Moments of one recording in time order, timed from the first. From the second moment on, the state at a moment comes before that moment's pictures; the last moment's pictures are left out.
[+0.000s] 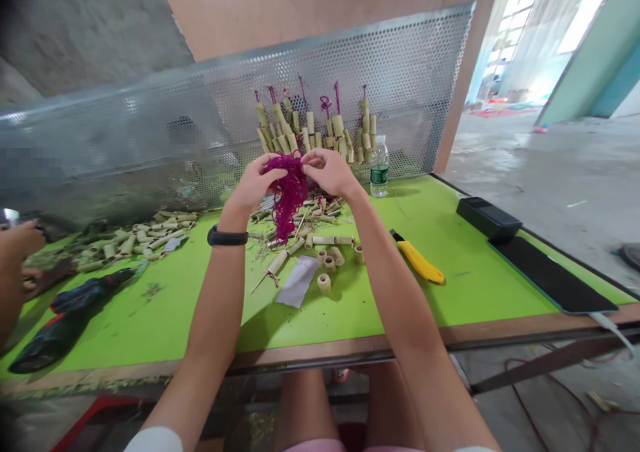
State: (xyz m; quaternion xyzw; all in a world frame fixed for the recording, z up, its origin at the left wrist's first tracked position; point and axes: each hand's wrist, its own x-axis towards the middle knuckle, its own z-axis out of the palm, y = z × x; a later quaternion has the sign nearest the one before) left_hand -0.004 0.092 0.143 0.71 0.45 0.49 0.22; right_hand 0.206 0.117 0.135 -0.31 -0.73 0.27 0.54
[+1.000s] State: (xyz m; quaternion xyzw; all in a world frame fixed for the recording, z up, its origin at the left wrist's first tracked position) left_hand -0.009 0.111 0.136 0.64 0.32 0.63 0.30; right_hand 0.215 0.094 0.151 -0.30 -0.78 0.24 0.50
